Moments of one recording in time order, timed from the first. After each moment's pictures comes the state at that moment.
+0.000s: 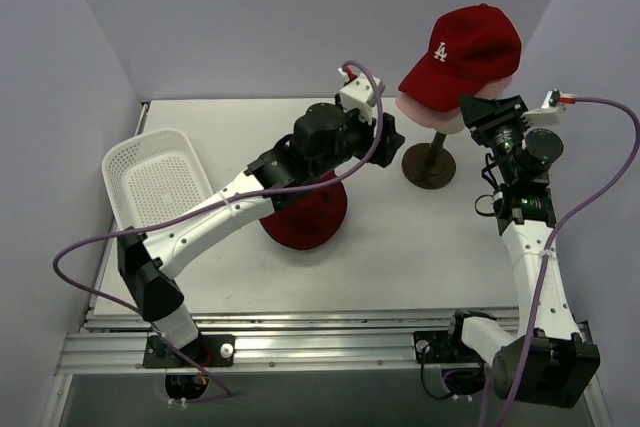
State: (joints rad) left arm -0.96 1.73 1.77 -0.17 -0.12 -0.25; right arm -0.15 1.05 0.96 0.23 -0.30 0.93
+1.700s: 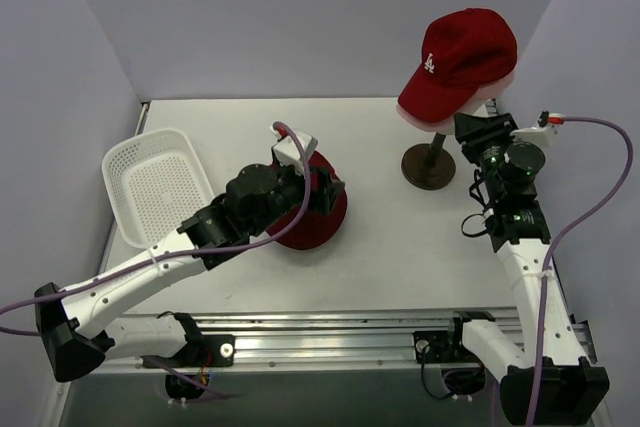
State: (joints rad) left arm -0.97 1.15 1.06 -0.08 -0.23 -0.26; right arm -0.02 0.96 0.88 0.08 -0.03 0.92
